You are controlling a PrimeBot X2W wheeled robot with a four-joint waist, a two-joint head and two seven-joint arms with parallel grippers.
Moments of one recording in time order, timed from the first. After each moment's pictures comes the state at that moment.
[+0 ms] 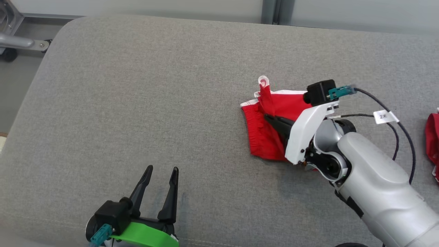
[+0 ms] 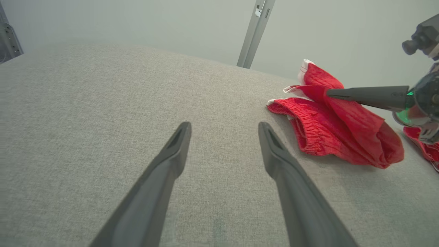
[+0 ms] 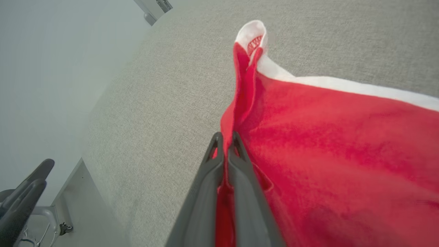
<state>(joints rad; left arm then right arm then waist) -0.01 0.12 -0.34 0.11 -0.42 -0.06 -0.24 -0.68 -0.30 0.64 0.45 0.95 0.13 0.30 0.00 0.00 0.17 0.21</state>
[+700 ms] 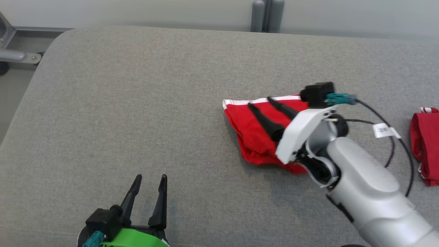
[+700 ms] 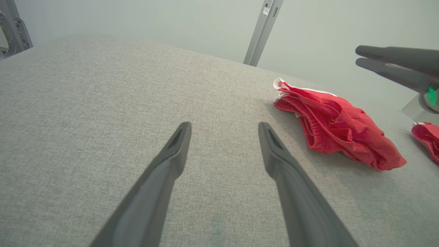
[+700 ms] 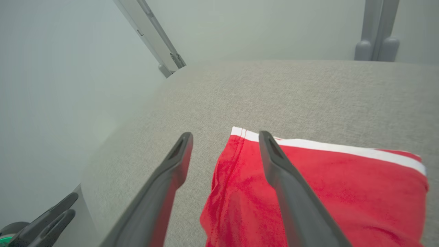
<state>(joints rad) 0.01 0.13 -0.30 0.16 -0.44 -0.06 -0.26 -0.64 -0.19 0.58 0.44 0.78 0.13 0.12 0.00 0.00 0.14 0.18</state>
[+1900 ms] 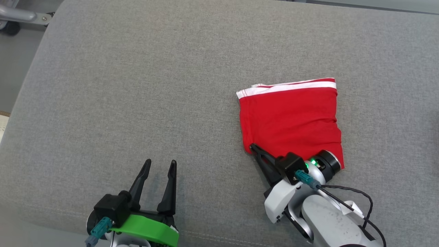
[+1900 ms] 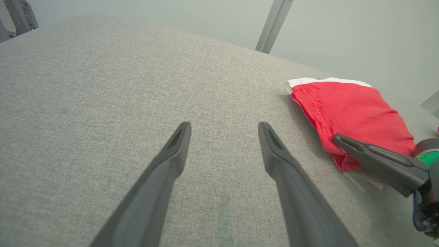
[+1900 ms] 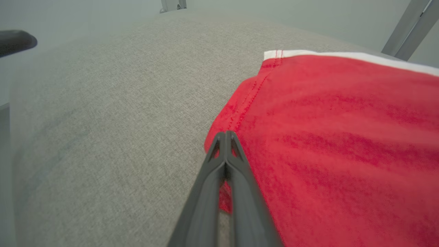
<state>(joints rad) -0.05 0.10 -0.31 0.17 -0.42 -0.07 -0.26 -0.42 -0.08 0.50 0.55 0.07 0.13 -0.26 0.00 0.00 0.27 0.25</state>
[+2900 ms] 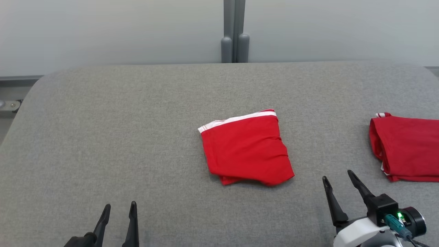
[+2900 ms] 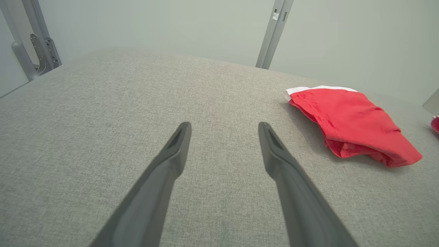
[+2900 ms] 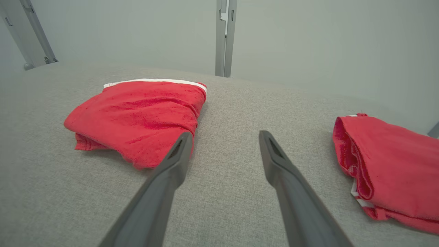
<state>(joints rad) 0.14 0.11 -0.11 0.19 -0.34 -0.08 -0.26 0.00 -0.14 0.14 0.24 0.08 0.13 -0.26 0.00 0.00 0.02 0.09</state>
